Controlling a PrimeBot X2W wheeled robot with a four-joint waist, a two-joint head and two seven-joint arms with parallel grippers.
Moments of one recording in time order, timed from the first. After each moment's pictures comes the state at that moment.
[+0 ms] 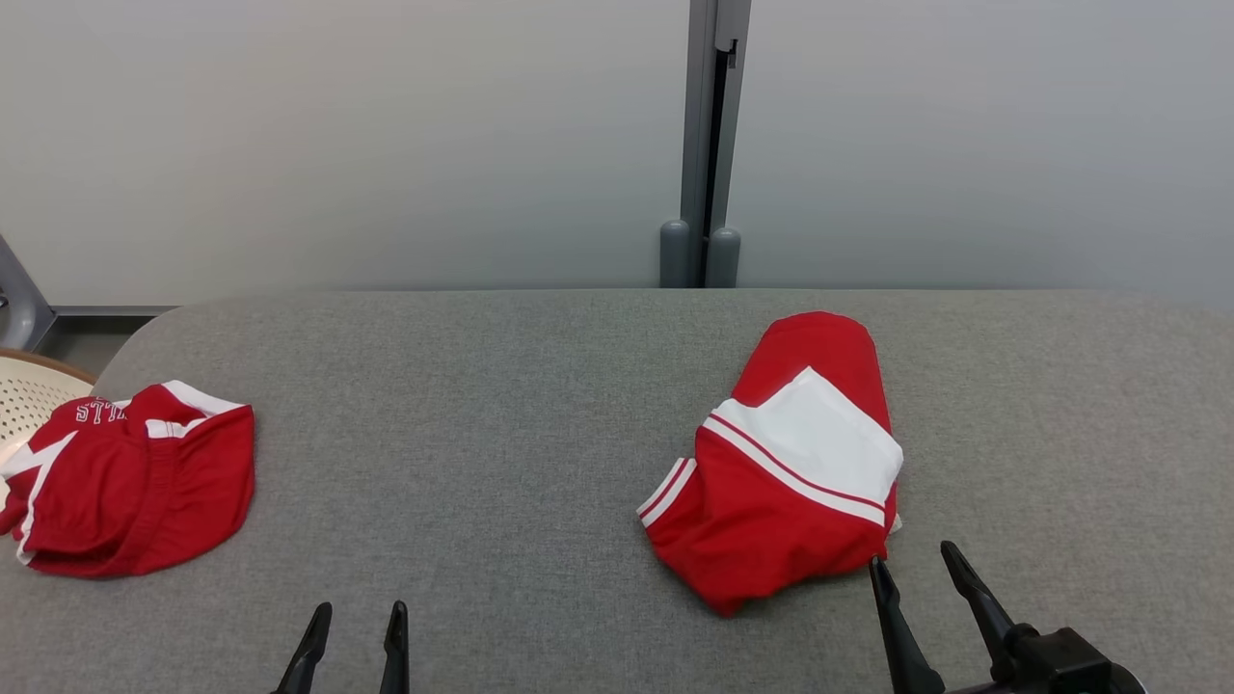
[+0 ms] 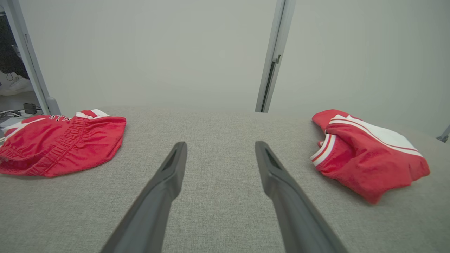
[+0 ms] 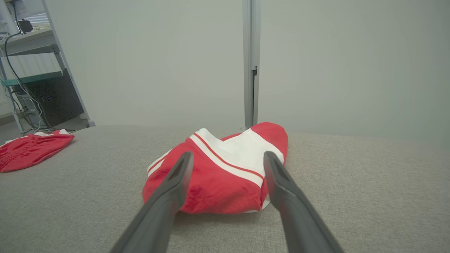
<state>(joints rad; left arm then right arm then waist) 0.22 0.05 -0.08 0.13 -0.20 -0.03 -0.26 0.08 -0.05 0.17 0.26 0.11 0.13 -0.26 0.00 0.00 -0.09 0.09</state>
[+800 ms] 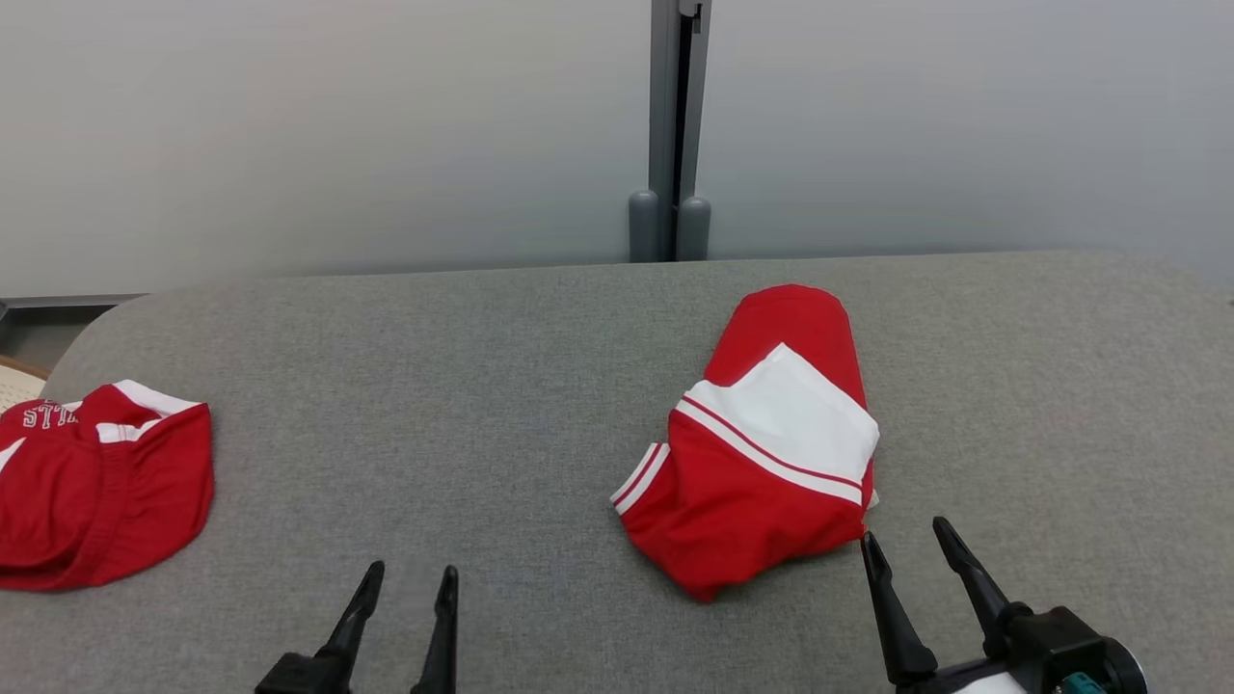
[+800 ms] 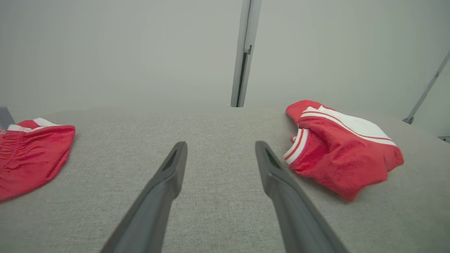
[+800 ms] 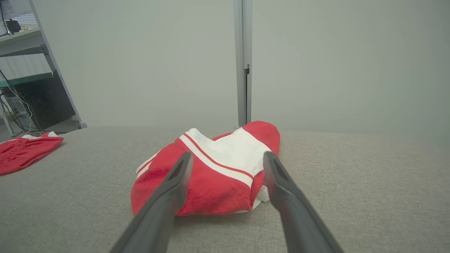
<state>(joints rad) 0.15 0.05 -0.14 0.18 -0.20 -0.05 -0.26 0.05 -0.05 0.19 0.25 0.11 0.13 -0.26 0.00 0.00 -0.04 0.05</state>
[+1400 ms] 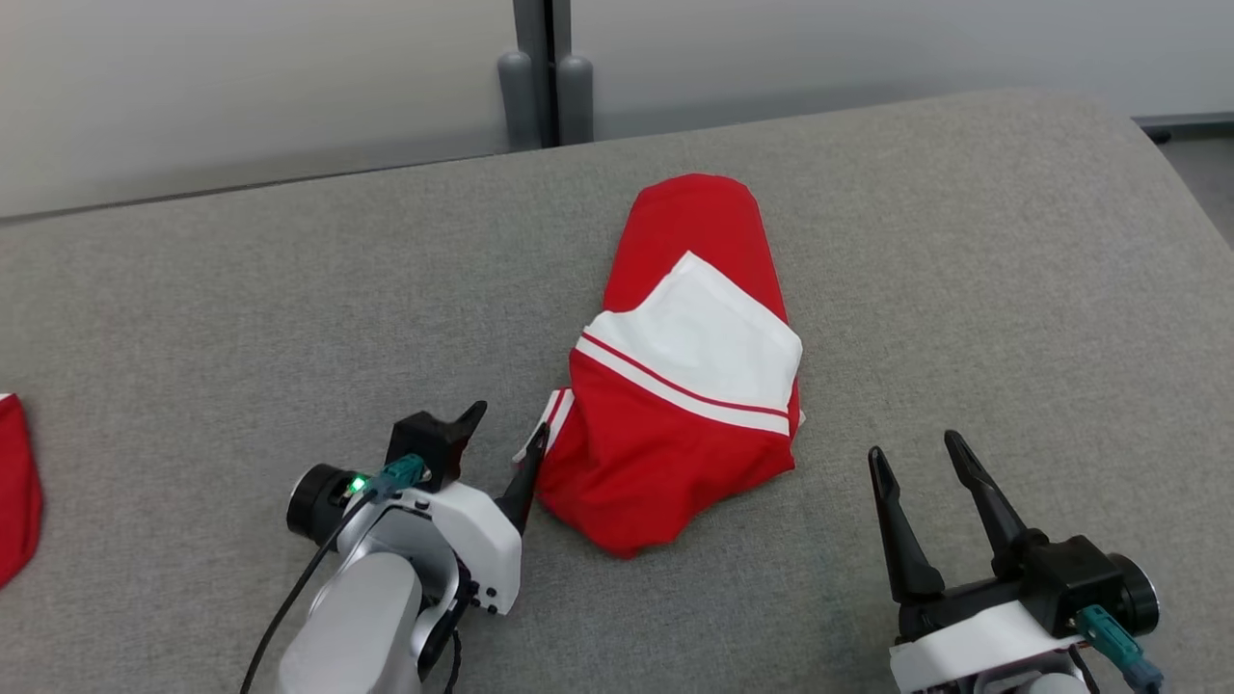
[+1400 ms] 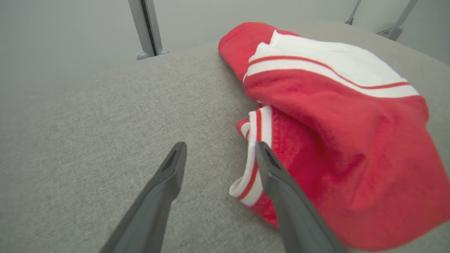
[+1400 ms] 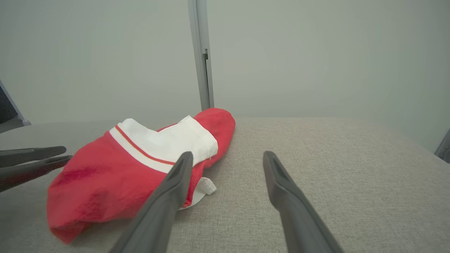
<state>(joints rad) -0.44 0.05 -0.39 0.72 -0.23 -0.12 -0.15 -0.06 -0.05 0.17 0.22 0.09 0.13 -0.26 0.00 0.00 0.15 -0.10</state>
